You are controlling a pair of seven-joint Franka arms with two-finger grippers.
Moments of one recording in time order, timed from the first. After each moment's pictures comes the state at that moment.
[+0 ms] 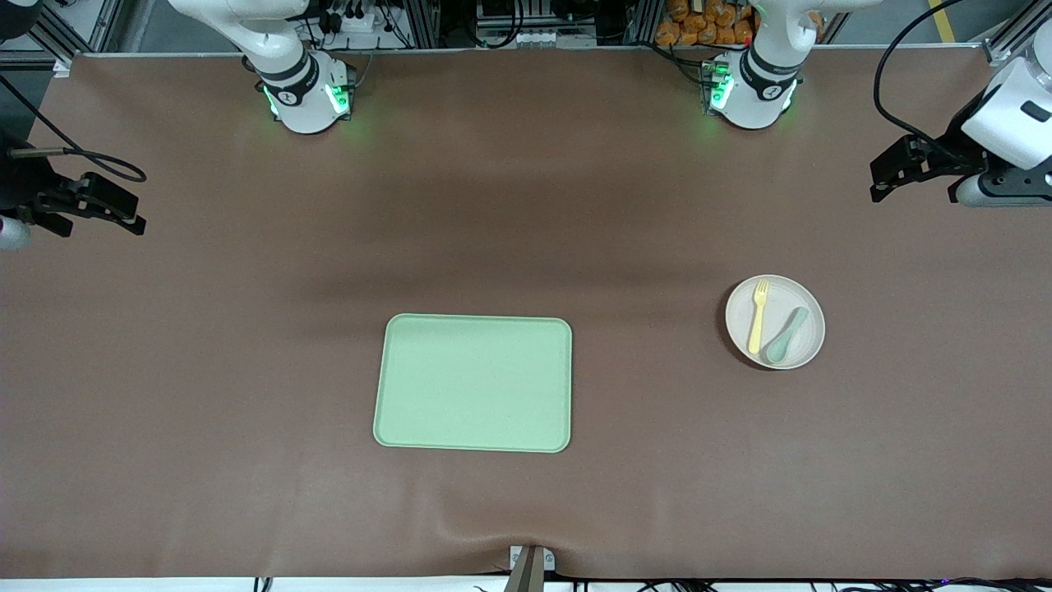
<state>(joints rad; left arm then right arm) -0.04 -0.07 -0.08 -1.62 0.02 1.55 -0.09 -0.01 0.03 0.01 -1.51 0.02 1.53 0.00</state>
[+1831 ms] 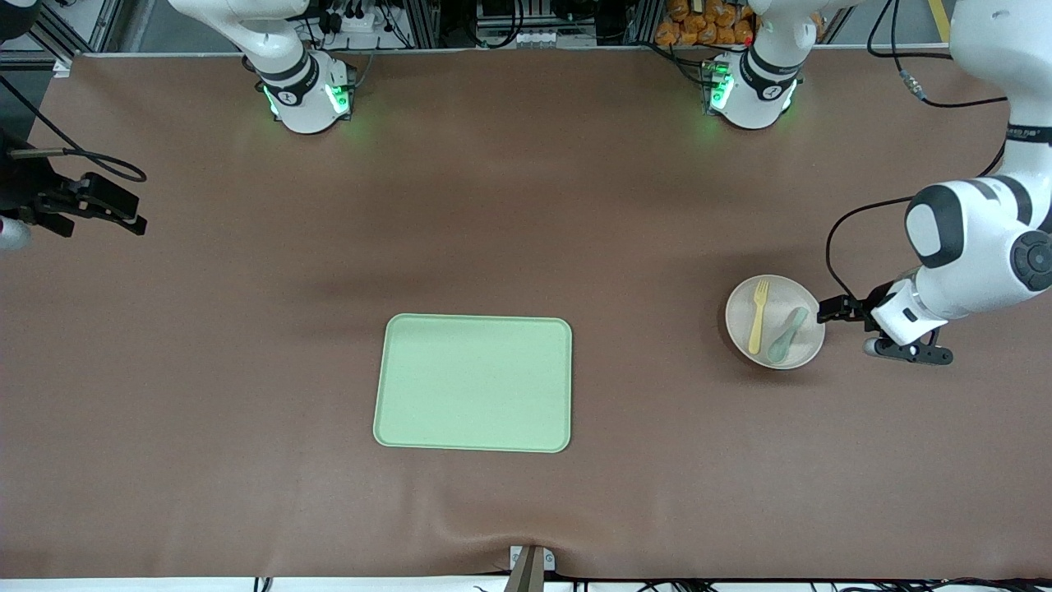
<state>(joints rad) 0.18 0.37 -0.07 -1.99 -0.10 2.28 0.32 -0.01 0.03 0.01 -1.51 0.03 1.53 0.00</state>
